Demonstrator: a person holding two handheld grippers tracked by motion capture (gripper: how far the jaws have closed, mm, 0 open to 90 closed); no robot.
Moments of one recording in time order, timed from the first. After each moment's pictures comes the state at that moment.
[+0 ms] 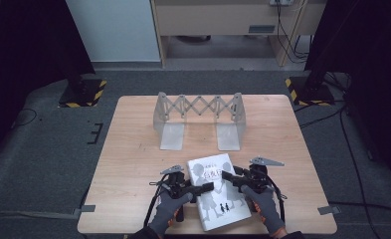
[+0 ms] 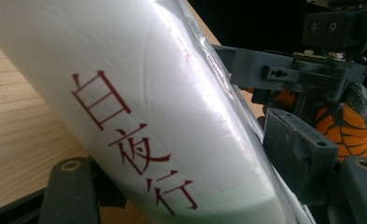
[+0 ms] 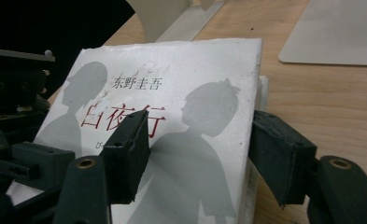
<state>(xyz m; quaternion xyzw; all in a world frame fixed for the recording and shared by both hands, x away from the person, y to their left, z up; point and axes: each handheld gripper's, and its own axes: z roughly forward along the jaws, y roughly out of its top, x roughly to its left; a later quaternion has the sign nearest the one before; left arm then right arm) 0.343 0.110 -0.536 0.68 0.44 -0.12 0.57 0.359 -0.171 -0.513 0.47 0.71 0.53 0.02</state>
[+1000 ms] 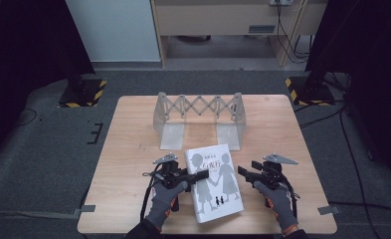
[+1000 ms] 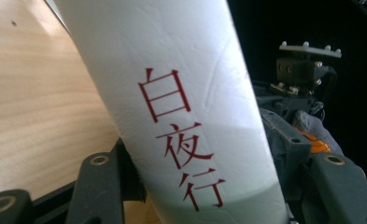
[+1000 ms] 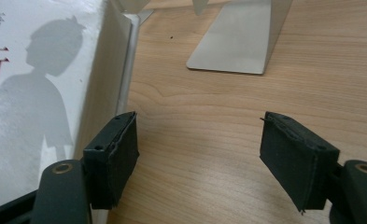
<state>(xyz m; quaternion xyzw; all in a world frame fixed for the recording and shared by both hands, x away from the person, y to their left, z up) 0.358 0.125 -0.496 0.68 0.44 -0.09 0.59 0.369 -0.212 -0.514 0.51 0.71 0.48 0.11</state>
